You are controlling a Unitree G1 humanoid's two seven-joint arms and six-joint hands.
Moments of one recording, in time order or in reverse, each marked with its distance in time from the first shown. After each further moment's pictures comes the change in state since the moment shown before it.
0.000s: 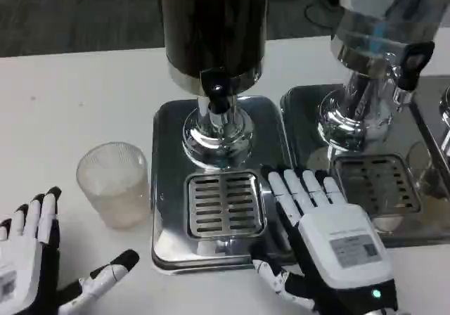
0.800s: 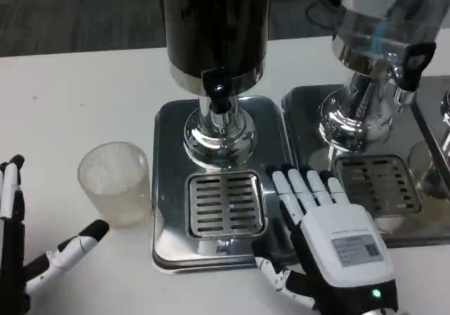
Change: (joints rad) left arm -0.066 0.039 0.101 0.083 -0.116 -0.148 0.084; right arm 0.003 0.025 0.003 -0.001 -0.009 0.036 0.005
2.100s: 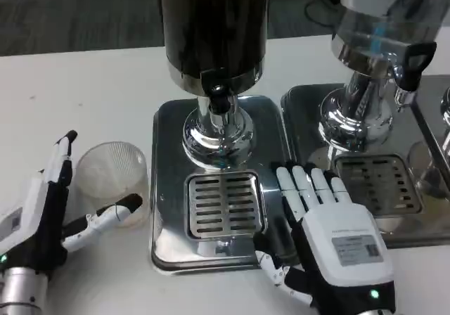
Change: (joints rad) left arm -0.455 0.034 -0.107 0.705 -0.156 -0.398 -0.017; right arm 0.001 0.034 0.014 0.012 -0.003 0.045 -0.033
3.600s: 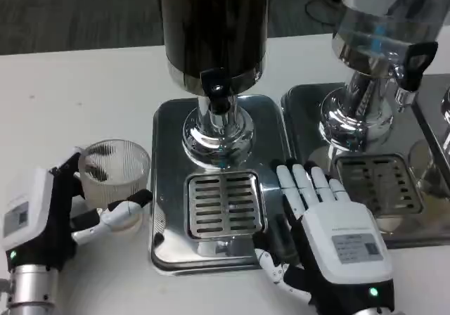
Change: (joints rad) left arm -0.112 -0.003 -0.112 0.225 0.086 -0.156 0.330; right arm -0.008 0.006 0.003 0.001 0.007 0.009 0.000
